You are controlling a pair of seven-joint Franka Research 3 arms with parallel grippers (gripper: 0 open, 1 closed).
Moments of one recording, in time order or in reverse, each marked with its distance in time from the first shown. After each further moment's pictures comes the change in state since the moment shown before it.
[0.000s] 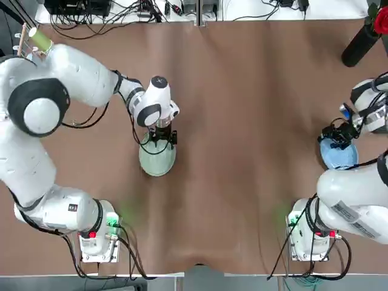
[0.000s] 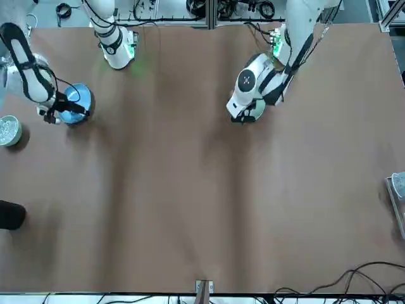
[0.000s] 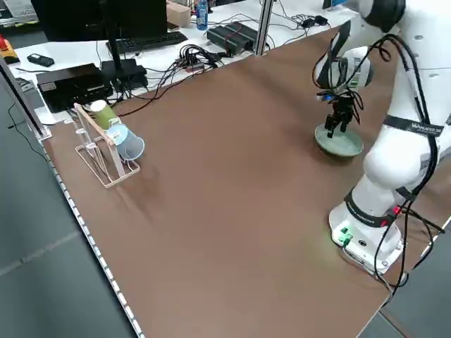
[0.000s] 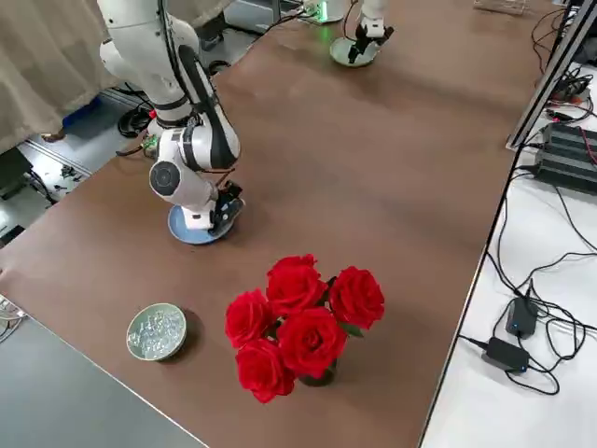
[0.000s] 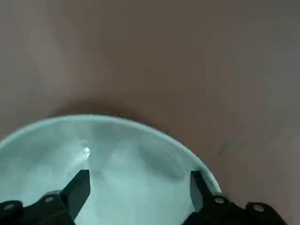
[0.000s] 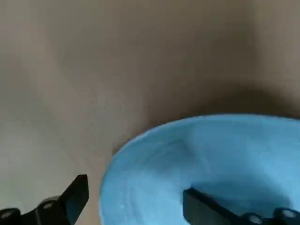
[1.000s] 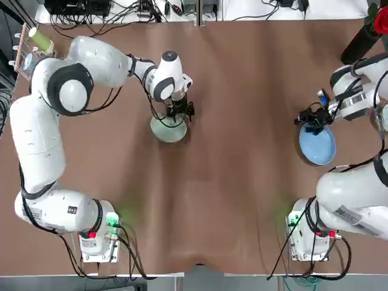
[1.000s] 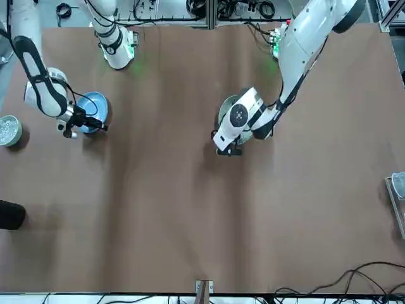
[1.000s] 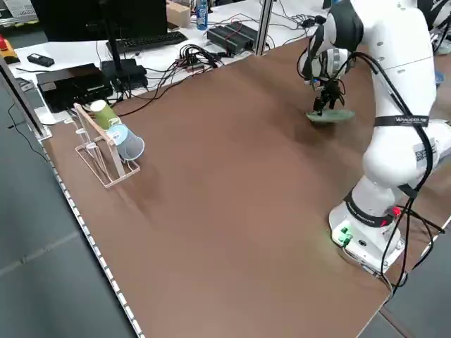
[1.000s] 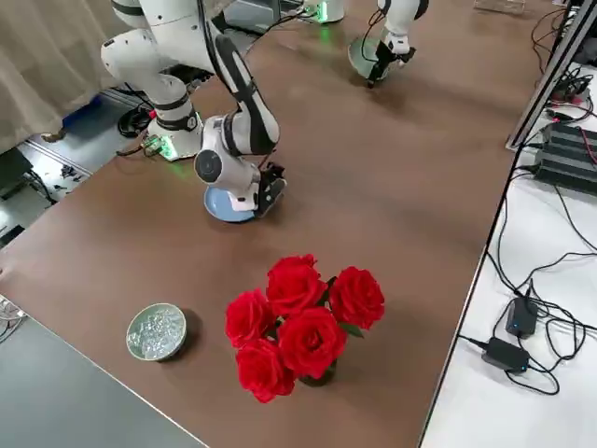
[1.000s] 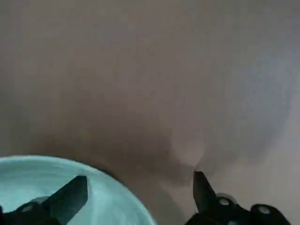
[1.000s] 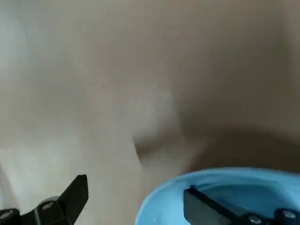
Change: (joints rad) left arm -0.097 0.292 0.092 0.425 0.051 0.000 -0.021; right arm 0.173 0.001 0.140 0.006 0.392 -0.012 -0.016
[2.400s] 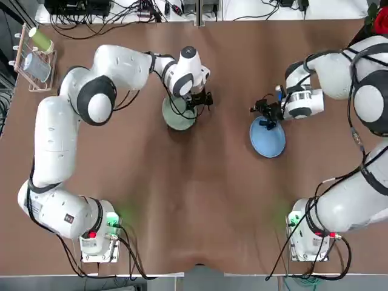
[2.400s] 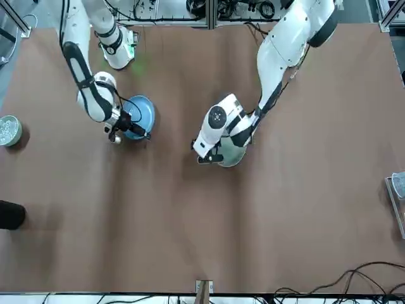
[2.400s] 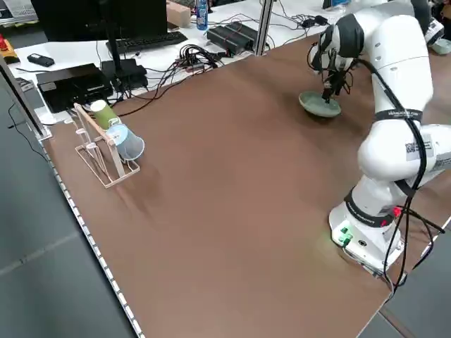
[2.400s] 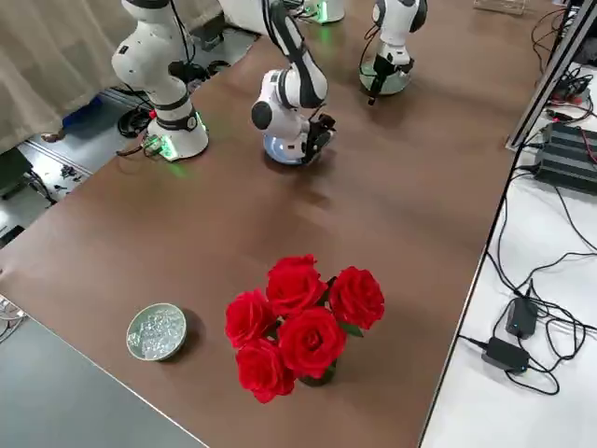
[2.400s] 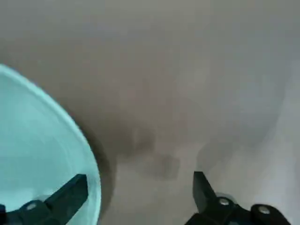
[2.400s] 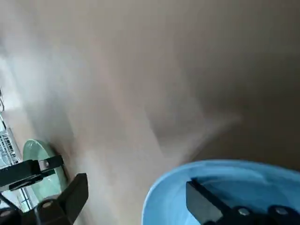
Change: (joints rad) left arm -0.211 0.157 0.070 0.328 0.000 0.000 -0.157; right arm 0.632 0.023 0.001 0.020 0.903 0.103 -0.065
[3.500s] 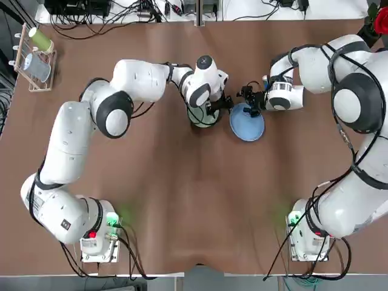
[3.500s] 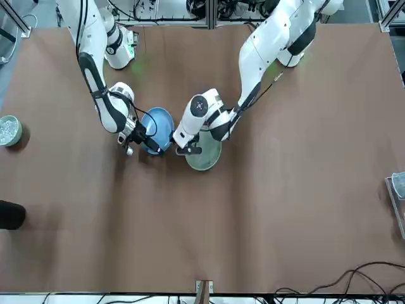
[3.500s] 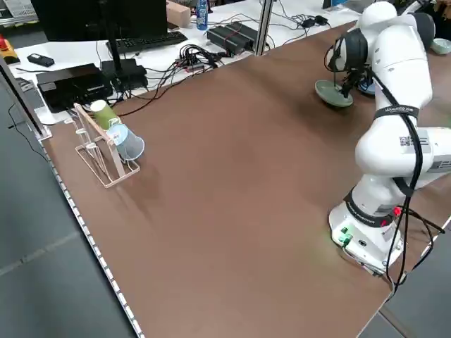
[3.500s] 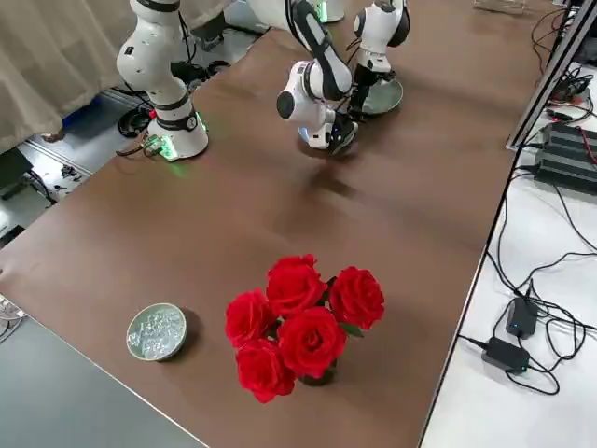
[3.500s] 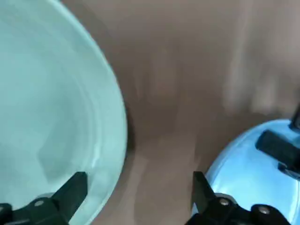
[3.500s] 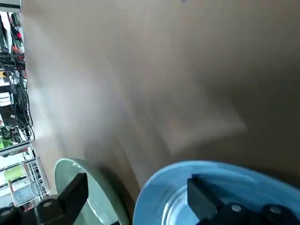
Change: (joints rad) left arm -0.158 0.123 0.001 0.193 -0.032 0.098 -0.029; right arm 0.122 0.120 -0.002 0.210 0.246 0.073 -0.017
